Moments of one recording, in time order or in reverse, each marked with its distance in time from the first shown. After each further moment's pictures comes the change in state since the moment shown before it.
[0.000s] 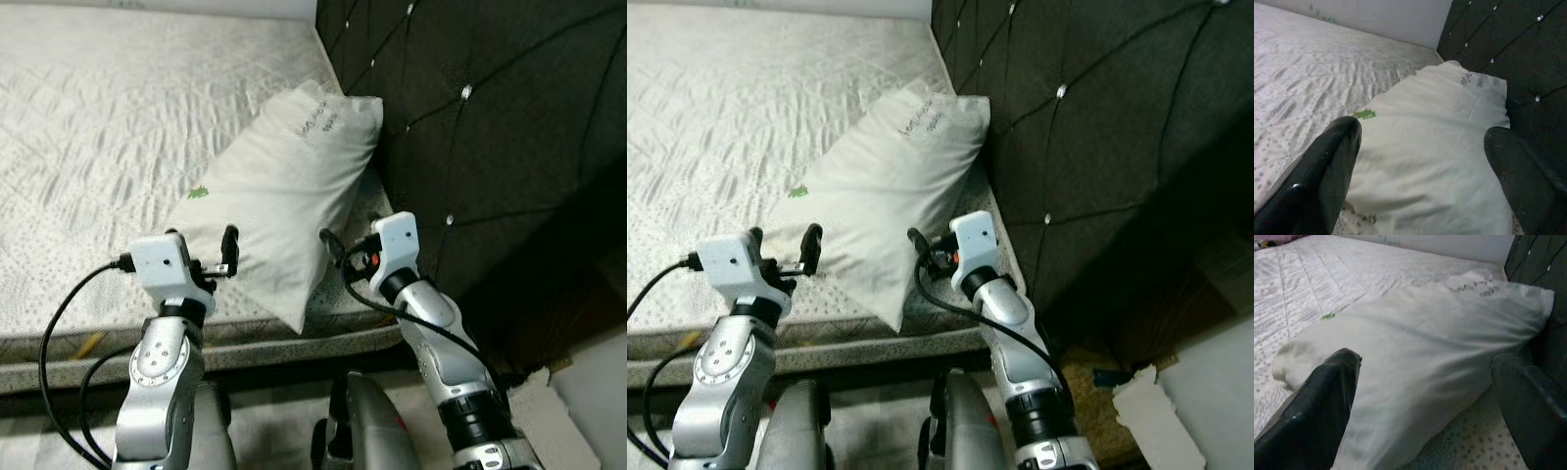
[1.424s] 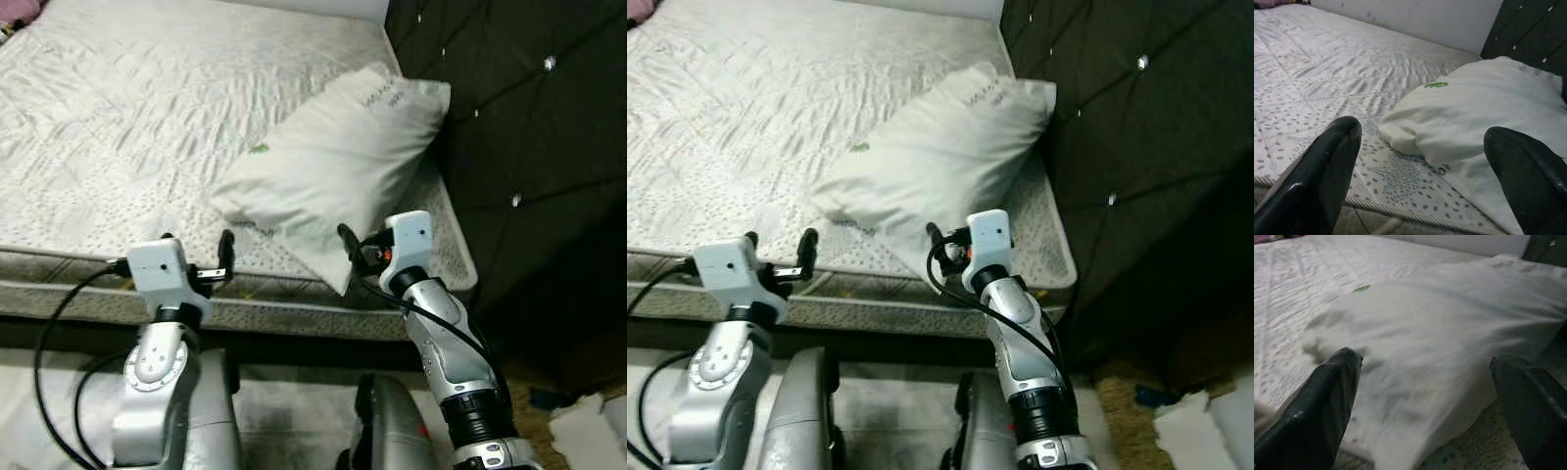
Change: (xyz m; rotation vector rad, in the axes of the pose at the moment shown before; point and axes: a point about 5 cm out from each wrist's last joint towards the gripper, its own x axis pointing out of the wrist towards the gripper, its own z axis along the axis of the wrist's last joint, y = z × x) left arm -0.002 0.009 -0.001 0.027 0.000 0.026; right arm 0.000 -0.016 0.007 0.022 -0.010 -0.154
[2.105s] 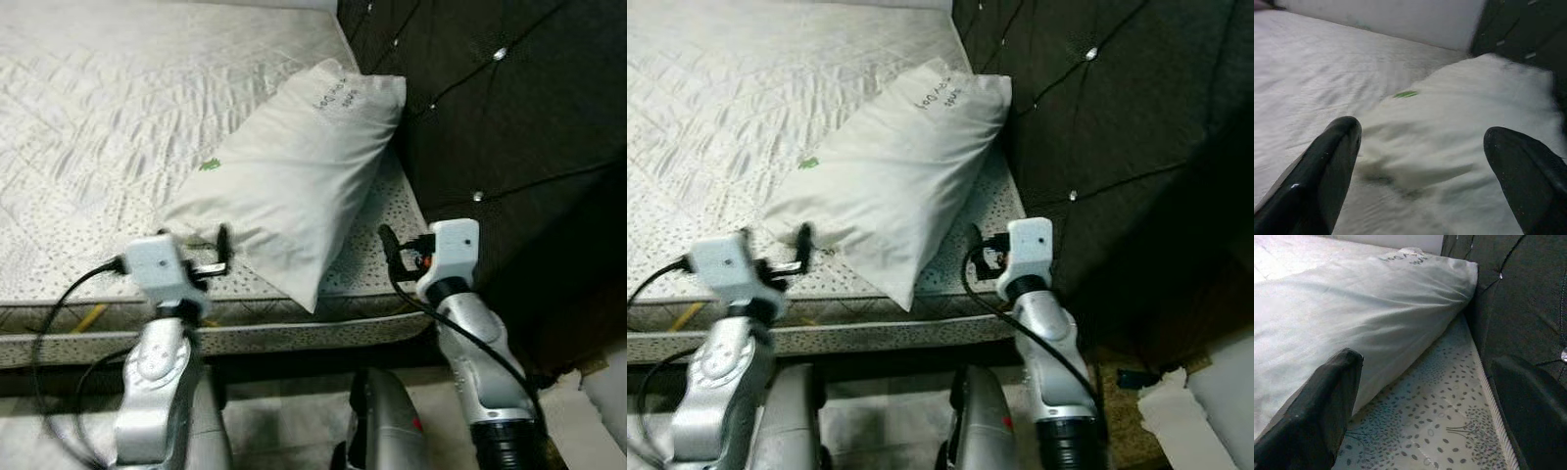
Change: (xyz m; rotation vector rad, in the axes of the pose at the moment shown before) left arm -0.003 0.006 0.002 0.034 -0.016 0.081; right arm -0.031 -0.024 0.000 -0.013 0.016 -0.160
